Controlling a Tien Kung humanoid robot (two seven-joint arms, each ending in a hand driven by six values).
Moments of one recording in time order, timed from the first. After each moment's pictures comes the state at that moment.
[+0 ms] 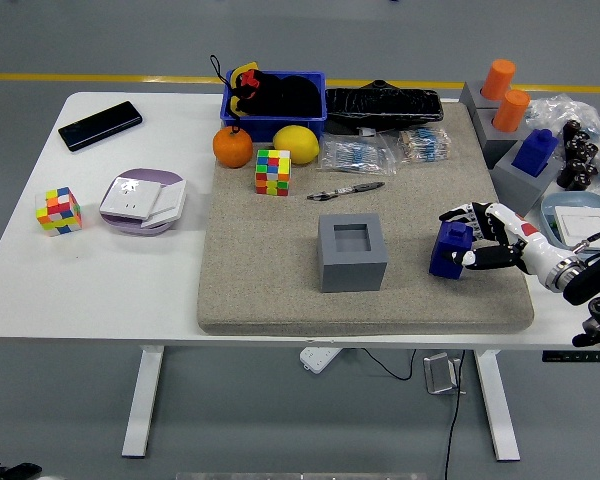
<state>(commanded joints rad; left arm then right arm) -0.29 0.17 -0.06 -0.20 0.28 -0.12 0.22 0.43 -0.32 1.05 0.96 -1.29 0.14 0.16</state>
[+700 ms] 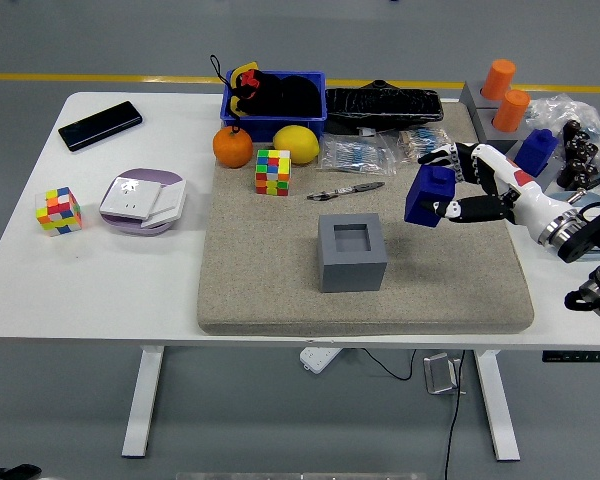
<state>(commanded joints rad) -0.28 0.17 -0.06 -0.19 0.26 -0.12 0.22 0.46 -0.33 1.08 1.22 -1.26 0.15 0.14</state>
